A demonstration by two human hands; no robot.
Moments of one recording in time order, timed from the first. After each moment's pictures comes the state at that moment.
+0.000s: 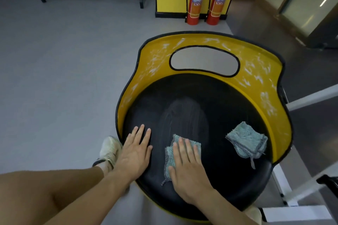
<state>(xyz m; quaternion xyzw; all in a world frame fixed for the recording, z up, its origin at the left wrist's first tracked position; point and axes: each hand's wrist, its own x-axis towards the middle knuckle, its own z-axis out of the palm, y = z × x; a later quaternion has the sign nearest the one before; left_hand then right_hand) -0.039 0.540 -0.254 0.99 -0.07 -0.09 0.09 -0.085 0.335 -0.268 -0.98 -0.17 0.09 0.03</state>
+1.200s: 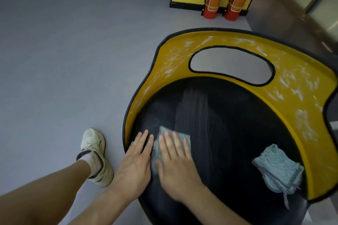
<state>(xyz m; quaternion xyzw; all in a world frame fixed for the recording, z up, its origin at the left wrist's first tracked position) -0.019 0.571 -0.262 0.97 -0.06 -0.09 0.22 -0.005 0.407 -0.274 -0.97 -0.22 0.08 0.08</state>
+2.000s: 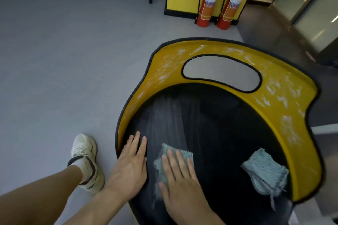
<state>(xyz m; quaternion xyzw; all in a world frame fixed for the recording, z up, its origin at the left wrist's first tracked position) -0.007 0.559 -0.255 0.98 -0.03 -0.09 0.19 -0.042 0.370 -0.269 -0.97 -0.21 0.10 0.05</state>
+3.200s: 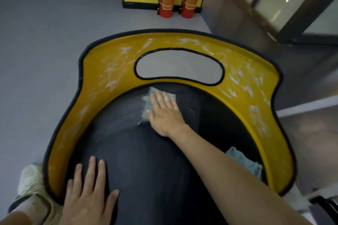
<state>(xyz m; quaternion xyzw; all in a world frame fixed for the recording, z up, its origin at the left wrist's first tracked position) -0.002 0.536 -0.296 0.99 -0.03 0.04 0.09 0.202 0.311 -0.262 -0.98 -0.10 0.13 0.08</state>
